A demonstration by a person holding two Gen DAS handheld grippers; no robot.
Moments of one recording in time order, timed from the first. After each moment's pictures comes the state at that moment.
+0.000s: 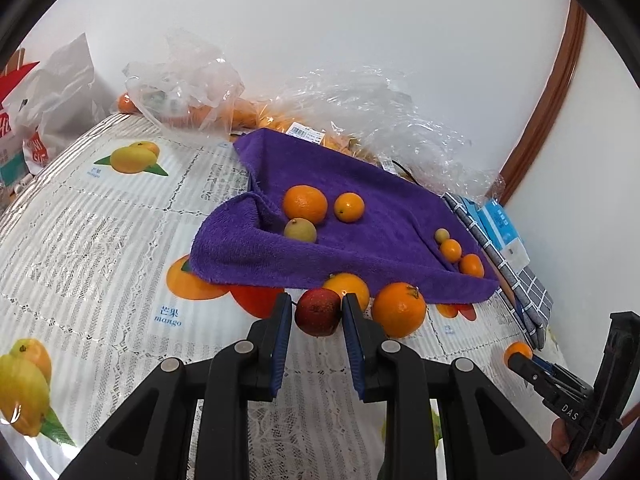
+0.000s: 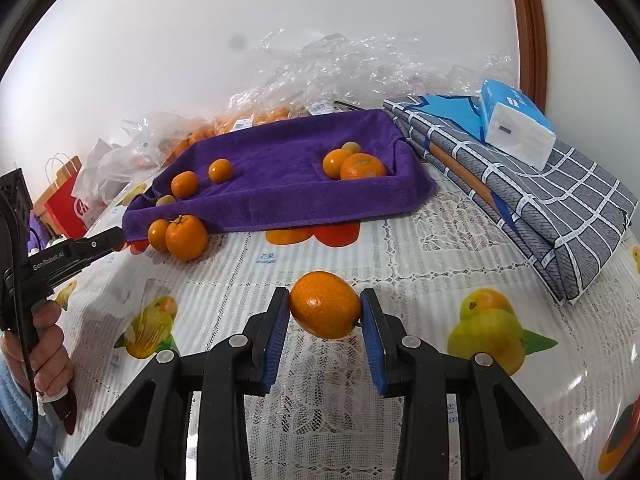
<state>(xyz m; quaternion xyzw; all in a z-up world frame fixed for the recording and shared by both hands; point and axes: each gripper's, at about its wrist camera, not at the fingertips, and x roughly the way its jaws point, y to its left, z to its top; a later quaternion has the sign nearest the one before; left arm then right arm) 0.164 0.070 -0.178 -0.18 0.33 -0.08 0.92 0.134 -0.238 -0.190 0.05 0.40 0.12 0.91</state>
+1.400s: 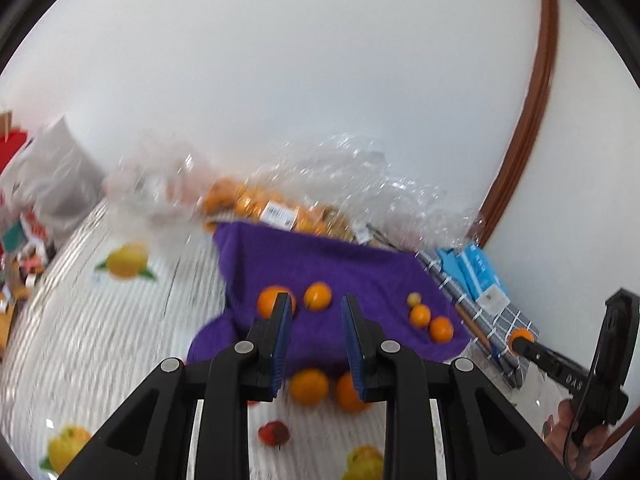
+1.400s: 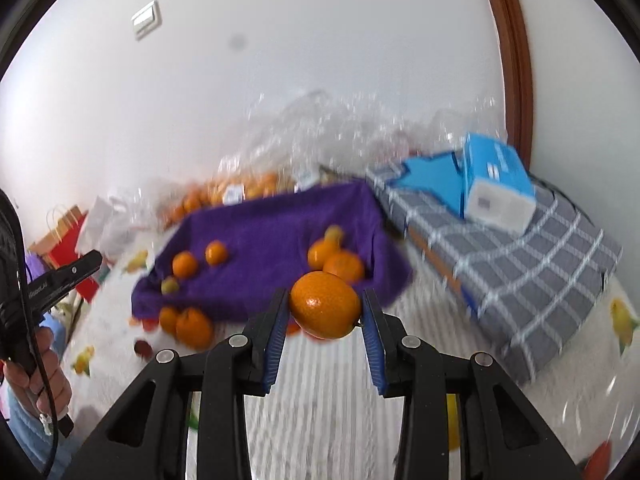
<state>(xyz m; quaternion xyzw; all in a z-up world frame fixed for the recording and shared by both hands) 0.177 0.063 -0.096 -0.14 0.26 -0.09 0.95 0.173 -0.264 -0.119 0.09 0.35 0.11 0.93</state>
